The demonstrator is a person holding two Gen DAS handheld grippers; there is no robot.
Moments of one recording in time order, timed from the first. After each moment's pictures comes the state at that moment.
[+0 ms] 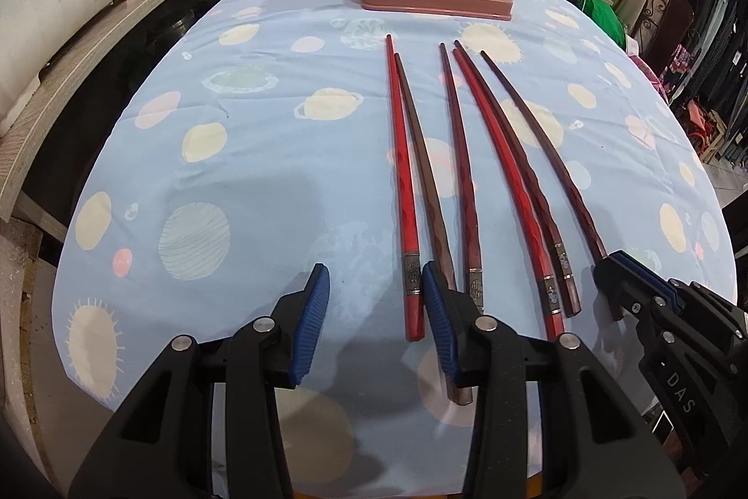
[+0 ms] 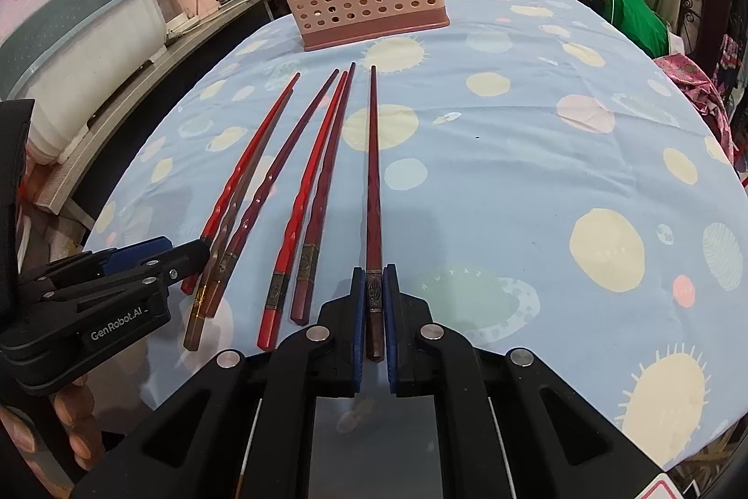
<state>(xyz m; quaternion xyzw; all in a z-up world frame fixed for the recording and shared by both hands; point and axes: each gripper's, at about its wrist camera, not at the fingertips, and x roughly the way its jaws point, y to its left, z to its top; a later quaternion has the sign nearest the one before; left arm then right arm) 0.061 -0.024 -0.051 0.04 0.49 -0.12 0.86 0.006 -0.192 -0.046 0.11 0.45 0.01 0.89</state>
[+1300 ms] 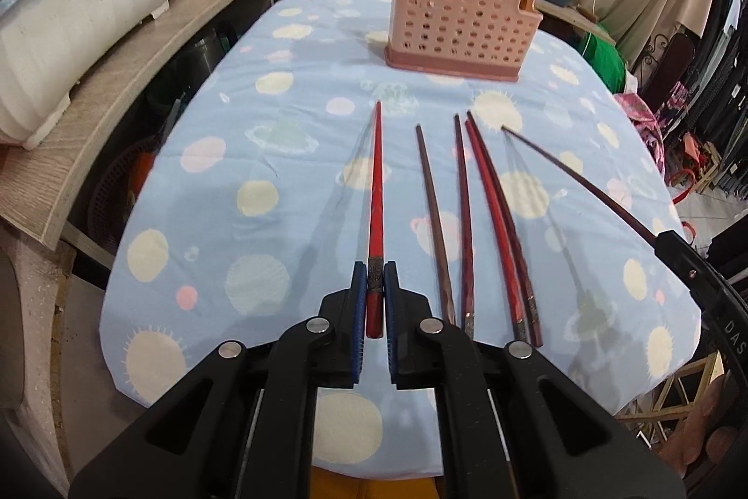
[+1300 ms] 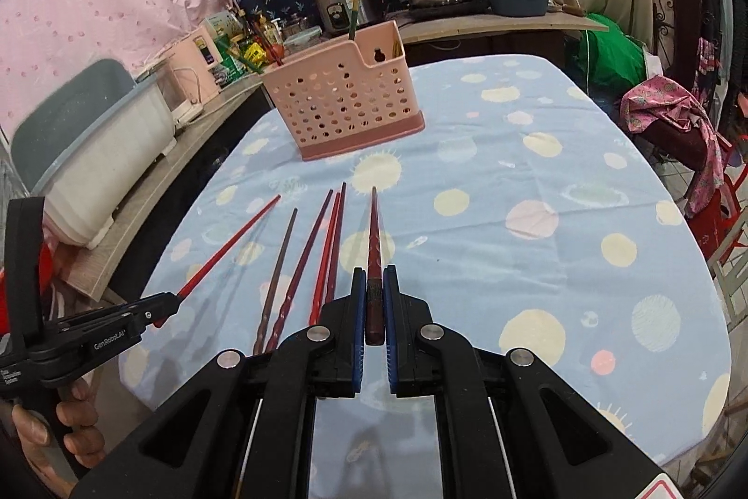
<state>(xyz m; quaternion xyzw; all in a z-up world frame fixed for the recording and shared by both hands) 0.071 0.005 0.015 0.00 0.47 -0.12 0.87 0.002 -0.233 0.036 0.16 0.36 0.00 0.92</state>
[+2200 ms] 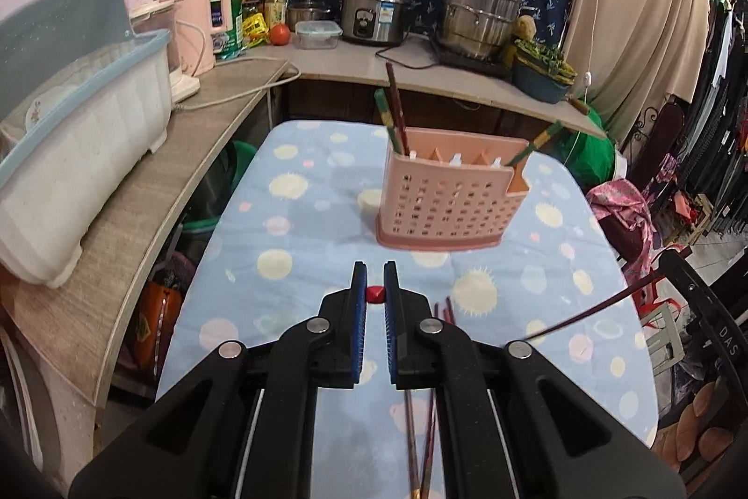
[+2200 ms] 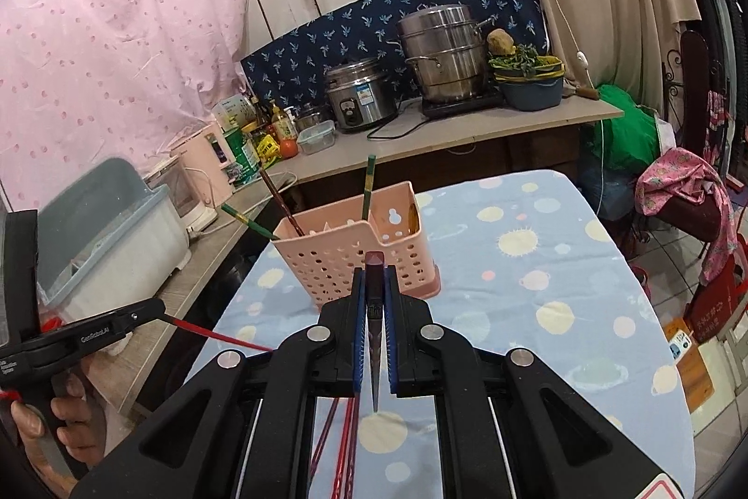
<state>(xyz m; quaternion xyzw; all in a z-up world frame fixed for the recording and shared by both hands) 0.157 -0.006 0.134 -0.02 0.37 -0.12 0.92 0.084 -0.269 0.134 0.17 0.25 0.00 0.95</state>
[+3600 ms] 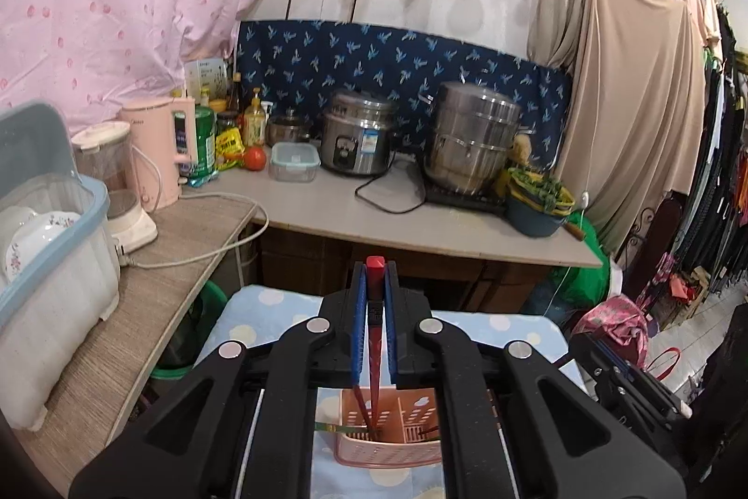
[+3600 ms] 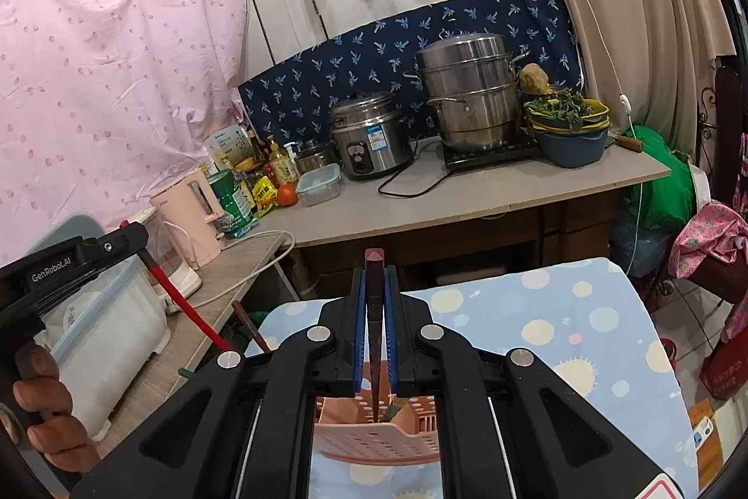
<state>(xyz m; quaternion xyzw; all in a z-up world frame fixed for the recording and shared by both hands) 0.300 -0.062 0.219 -0.06 0.24 -0.12 0.96 0.260 -0.270 0.172 0.16 0.22 0.00 0.96</state>
